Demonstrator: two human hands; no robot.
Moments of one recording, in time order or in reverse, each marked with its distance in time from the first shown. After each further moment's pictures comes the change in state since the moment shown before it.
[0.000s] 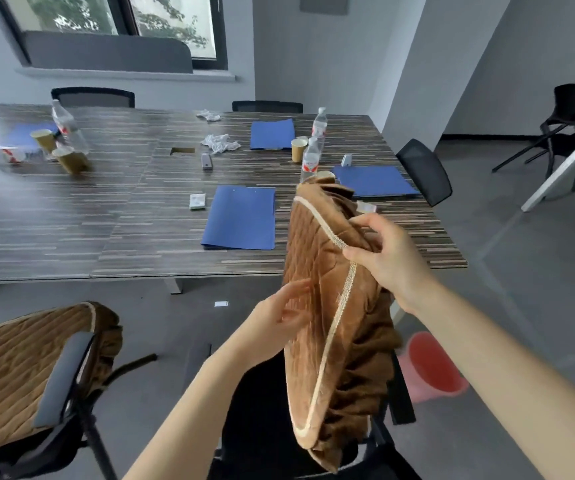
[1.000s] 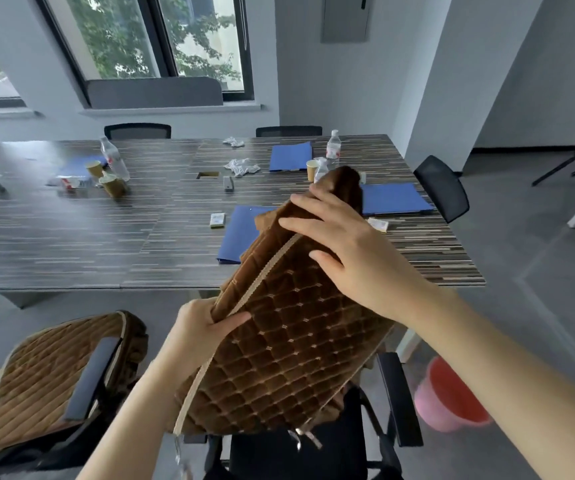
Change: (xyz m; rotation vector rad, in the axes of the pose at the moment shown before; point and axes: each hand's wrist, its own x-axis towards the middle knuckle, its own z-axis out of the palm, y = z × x) left_hand -0.060 0.033 -0.034 0.305 0.521 -0.143; right_hand -0.019 -0.037 -0.031 -0.616 -0.087 -0.857
